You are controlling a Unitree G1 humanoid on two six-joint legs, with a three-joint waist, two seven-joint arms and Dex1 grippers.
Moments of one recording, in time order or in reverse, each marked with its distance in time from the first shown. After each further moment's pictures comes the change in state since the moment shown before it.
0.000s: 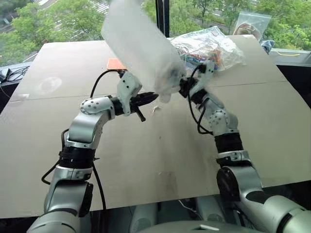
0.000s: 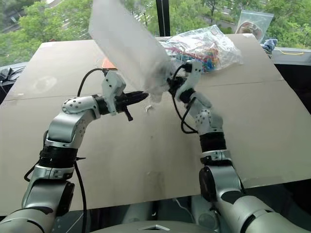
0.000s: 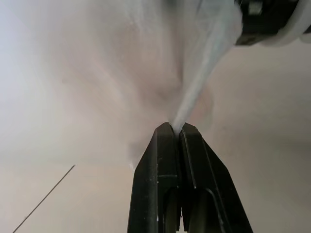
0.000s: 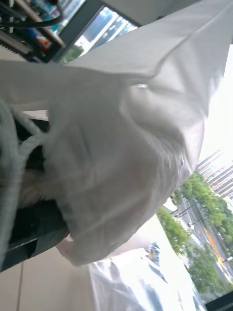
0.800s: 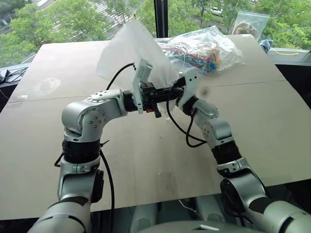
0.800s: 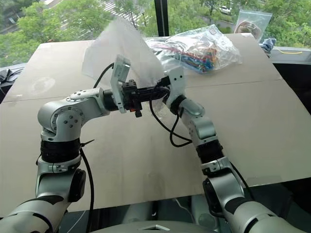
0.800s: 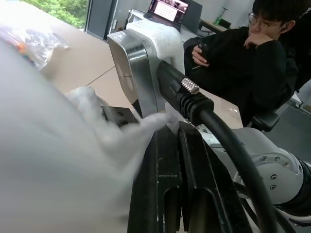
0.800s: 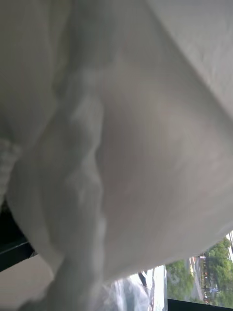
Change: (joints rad) left arm -0.127 -0.113 0.076 -0.234 -0.476 0.581 0.120; right arm 0.133 -0.046 0.384 -0.129 -0.344 -0.144 0.010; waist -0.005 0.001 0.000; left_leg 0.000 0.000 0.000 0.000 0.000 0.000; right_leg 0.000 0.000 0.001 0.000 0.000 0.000
